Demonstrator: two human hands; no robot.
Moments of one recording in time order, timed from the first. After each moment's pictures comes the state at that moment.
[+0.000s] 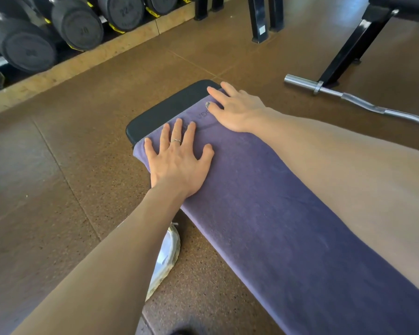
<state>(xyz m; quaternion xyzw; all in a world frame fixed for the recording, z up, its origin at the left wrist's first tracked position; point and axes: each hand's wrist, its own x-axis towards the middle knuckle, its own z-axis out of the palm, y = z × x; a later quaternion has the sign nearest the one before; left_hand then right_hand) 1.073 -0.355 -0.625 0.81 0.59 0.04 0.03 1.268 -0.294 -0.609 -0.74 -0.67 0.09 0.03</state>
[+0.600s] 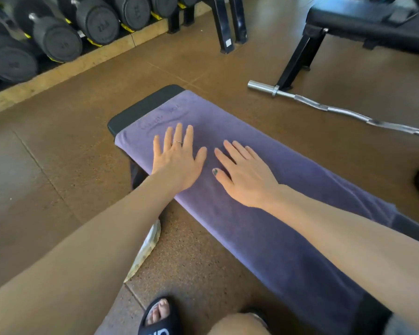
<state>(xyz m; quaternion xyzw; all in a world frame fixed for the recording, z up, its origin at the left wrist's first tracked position) 1.100 -0.454 -0.588 0.86 0.50 0.00 0.05 1.249 -0.562 -0.609 -0.73 -0.68 0.04 0.05</state>
